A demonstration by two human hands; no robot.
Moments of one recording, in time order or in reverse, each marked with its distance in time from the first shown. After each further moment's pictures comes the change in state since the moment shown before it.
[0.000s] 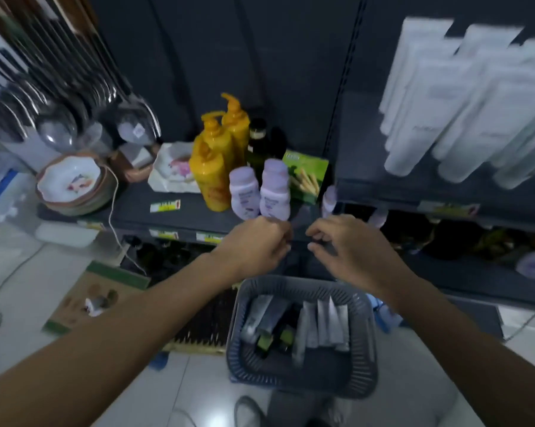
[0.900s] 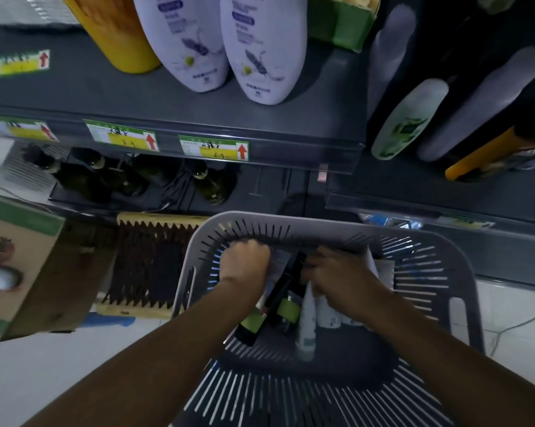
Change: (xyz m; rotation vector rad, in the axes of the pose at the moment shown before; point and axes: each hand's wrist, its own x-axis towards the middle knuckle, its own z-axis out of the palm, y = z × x) left_hand 0.045 -0.089 0.366 0.305 -0.518 -0.488; right_hand -0.037 0.149 0.385 -0.153 -0.513 -0.128
